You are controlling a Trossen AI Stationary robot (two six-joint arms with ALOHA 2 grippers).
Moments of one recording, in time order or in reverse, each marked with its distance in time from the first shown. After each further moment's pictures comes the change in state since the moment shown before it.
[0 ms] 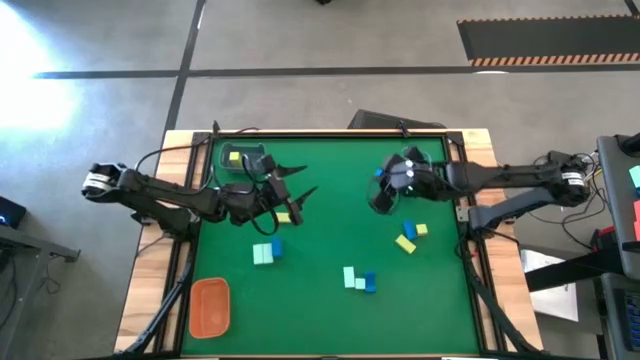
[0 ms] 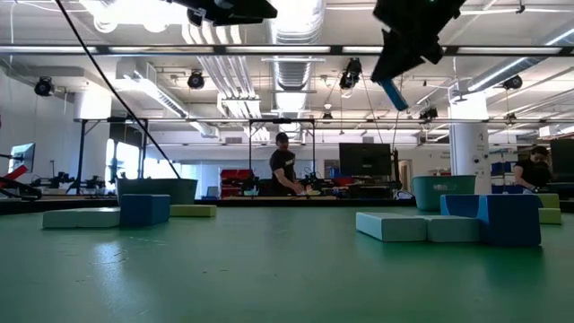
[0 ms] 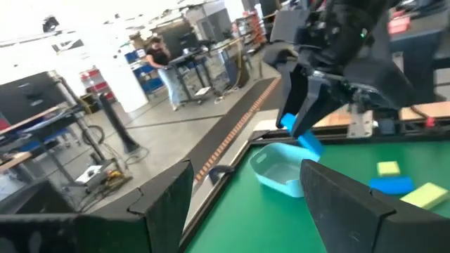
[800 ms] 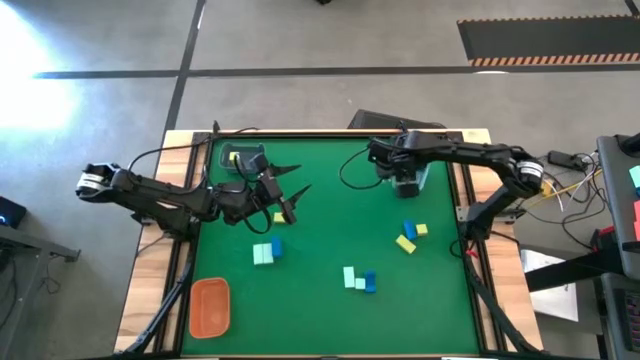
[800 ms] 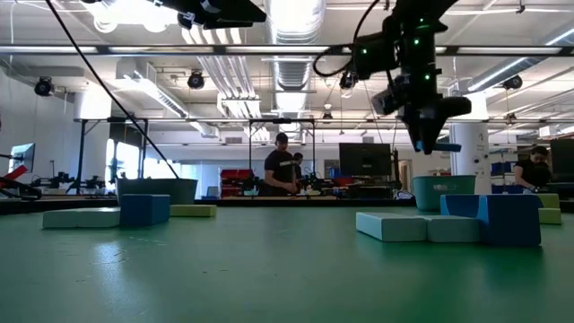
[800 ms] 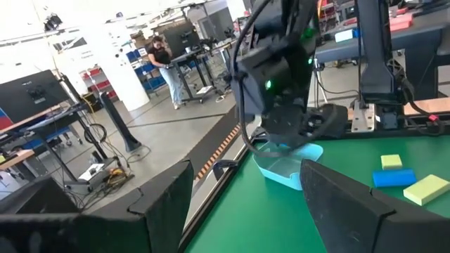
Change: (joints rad) left arm 0.000 -0.068 -0.058 -0.010 -0.004 -0.002; right arm -0.355 0.361 0.129 -0.467 -0.138 -0.920
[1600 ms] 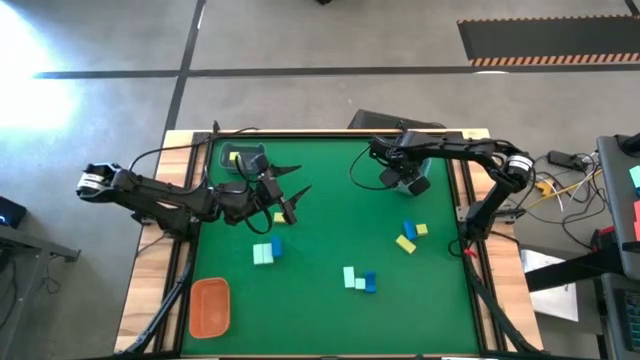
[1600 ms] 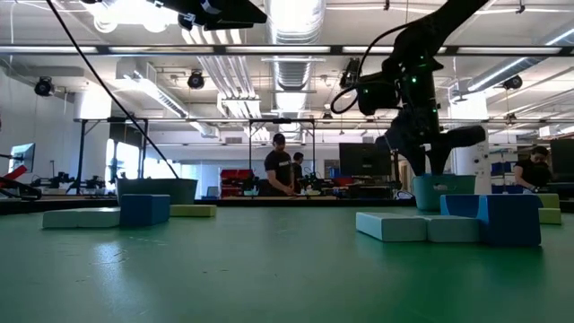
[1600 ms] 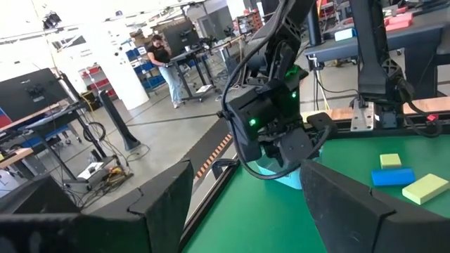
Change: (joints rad) left arm -0.001 0.006 0.000 0.000 0.000 -0.007; right arm -0.122 0.078 -0.130 0.178 -0.089 -0.563
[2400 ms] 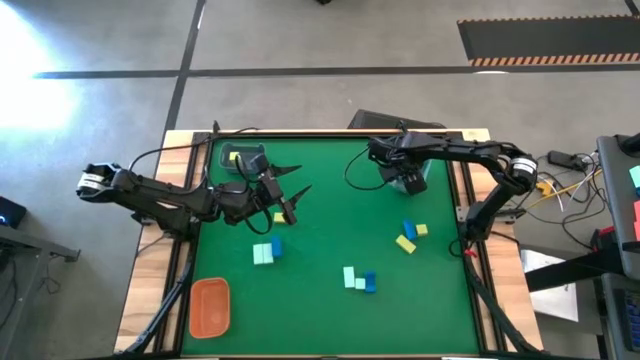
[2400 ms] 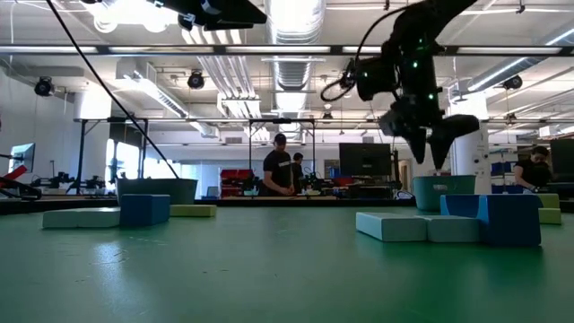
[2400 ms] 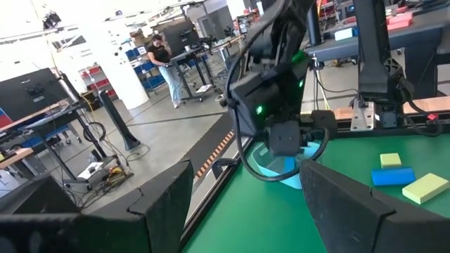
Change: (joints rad) left arm 0.000 0.000 0.000 -0.005 0.000 -0.001; right arm 0.063 -0.041 0.067 -0.116 0.160 0.423
